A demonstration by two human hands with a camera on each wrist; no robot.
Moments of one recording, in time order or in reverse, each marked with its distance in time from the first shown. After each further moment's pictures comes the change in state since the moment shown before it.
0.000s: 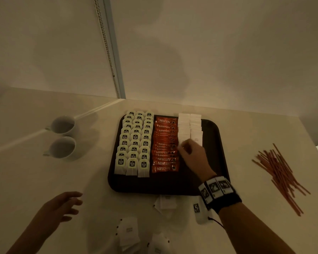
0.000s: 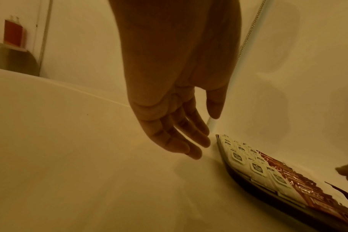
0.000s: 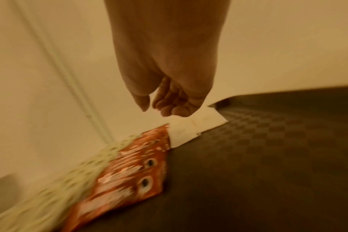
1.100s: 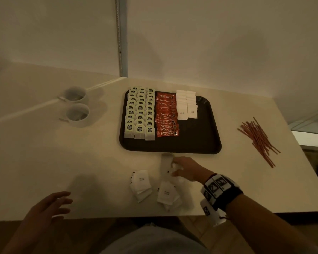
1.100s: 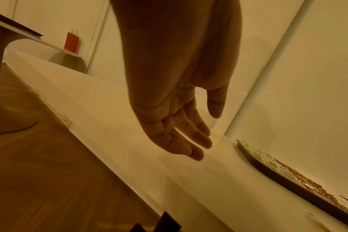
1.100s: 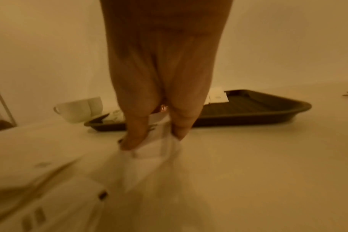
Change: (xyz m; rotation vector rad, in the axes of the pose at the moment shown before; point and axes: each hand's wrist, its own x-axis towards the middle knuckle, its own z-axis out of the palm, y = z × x) left_hand -0.060 -0.124 -0.054 -0.142 -0.033 0.000; right_hand -0.154 -0.005 0.039 -0.478 -0.581 0.116
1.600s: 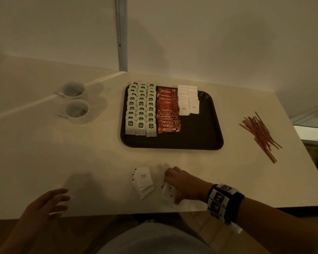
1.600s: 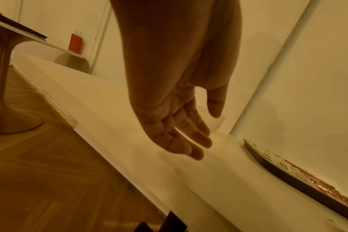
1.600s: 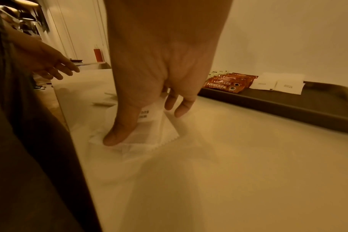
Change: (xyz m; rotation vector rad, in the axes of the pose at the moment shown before) left_hand 0.007 -0.004 -0.012 0.001 0.003 0.004; right_hand -0.023 -0.004 0.044 -0.500 -0.078 -0.414
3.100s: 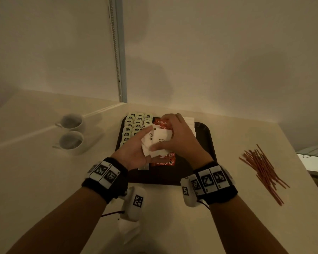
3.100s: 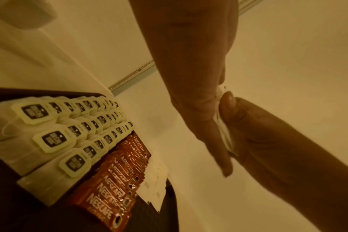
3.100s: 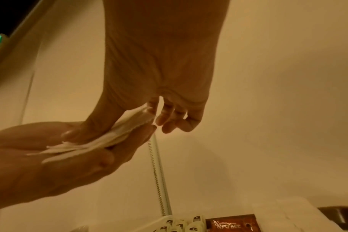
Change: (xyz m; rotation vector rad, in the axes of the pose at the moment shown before) left_hand 0.042 0.262 0.226 -0.642 -0.741 -0.079; right_hand 0.030 0.050 -0.202 0.587 0.848 0.092
